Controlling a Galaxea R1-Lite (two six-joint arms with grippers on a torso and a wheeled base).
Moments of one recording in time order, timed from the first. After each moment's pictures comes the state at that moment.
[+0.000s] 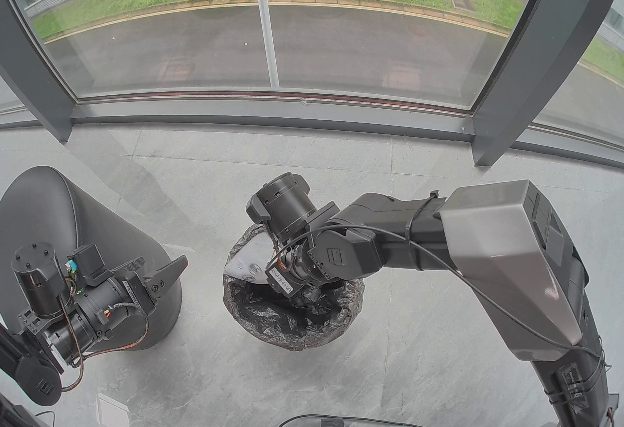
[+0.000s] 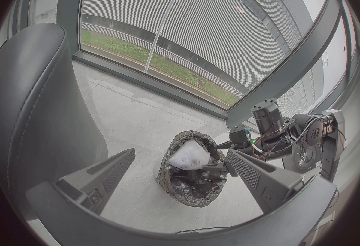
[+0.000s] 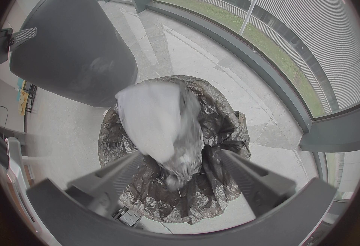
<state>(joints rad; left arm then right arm) -0.23 1.58 -0.12 -1.26 -0.16 -0.36 0.85 2.47 -2.00 0.39 -0.36 -0.07</state>
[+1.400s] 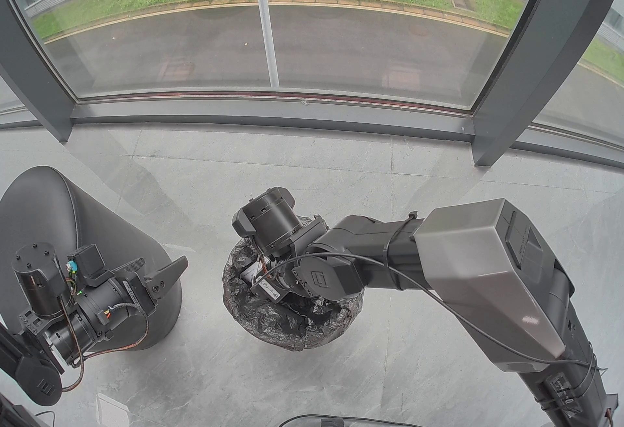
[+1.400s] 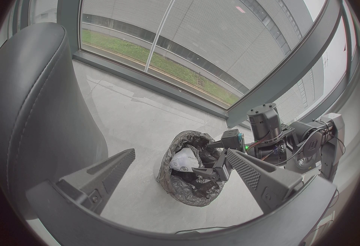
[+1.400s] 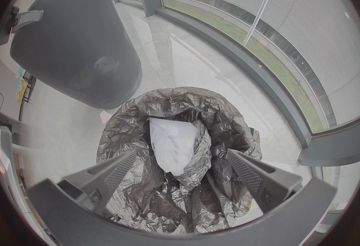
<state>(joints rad) -0.23 1.58 -0.12 -1.26 -0.16 -0.36 0.88 2.52 -2.00 0.26 -0.39 -0.16</state>
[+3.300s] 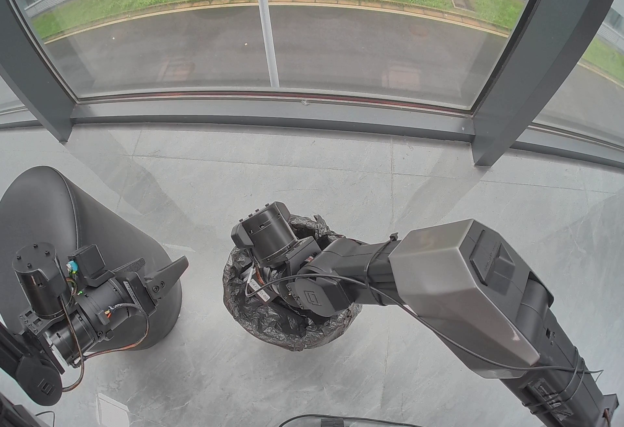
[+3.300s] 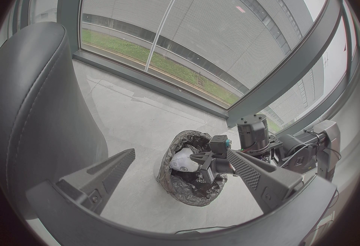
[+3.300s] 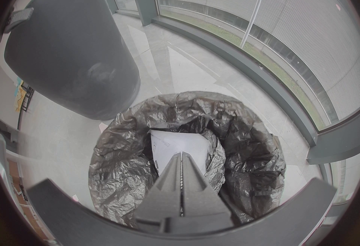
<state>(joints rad) -0.23 1.59 -0.12 -1.26 -0.16 -0.36 0.88 2.60 -2.00 0.08 -0.38 -0.15</state>
